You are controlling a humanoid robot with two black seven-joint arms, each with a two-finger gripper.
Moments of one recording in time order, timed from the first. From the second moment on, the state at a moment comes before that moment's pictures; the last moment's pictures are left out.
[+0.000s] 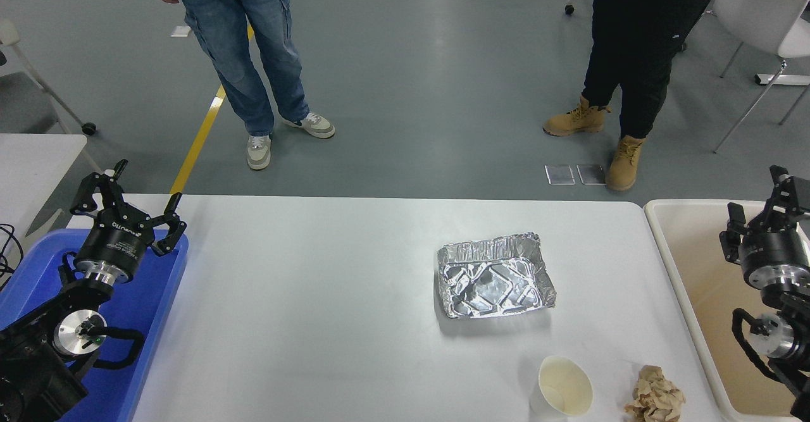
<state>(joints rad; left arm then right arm) -0.54 0.44 -0.74 -0.41 -0.02 -0.66 -0.59 0.57 -0.50 0.56 0.50 -0.03 -0.02 0.76</state>
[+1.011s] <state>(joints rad) -0.54 0.44 -0.74 -0.41 -0.02 -0.66 -0.59 0.58 -0.50 0.55 0.49 -0.03 -0.02 0.76</state>
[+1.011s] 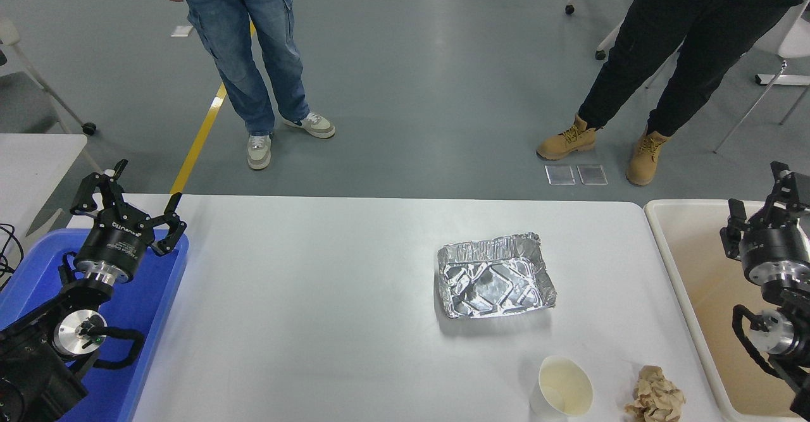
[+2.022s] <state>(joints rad) -0.54 0.44 -0.74 -0.41 -0.02 -0.66 -0.59 0.67 -0.61 0.29 0.54 -0.05 0.09 0.75</state>
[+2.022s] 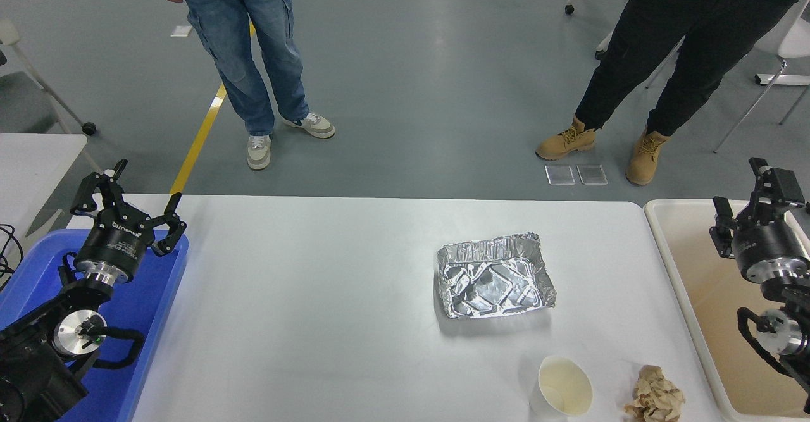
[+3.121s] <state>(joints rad) -0.54 0.44 -0.74 -0.41 -0.02 -0.66 -0.59 1.56 -0.78 -0.73 0.76 -0.97 0.38 0.65</state>
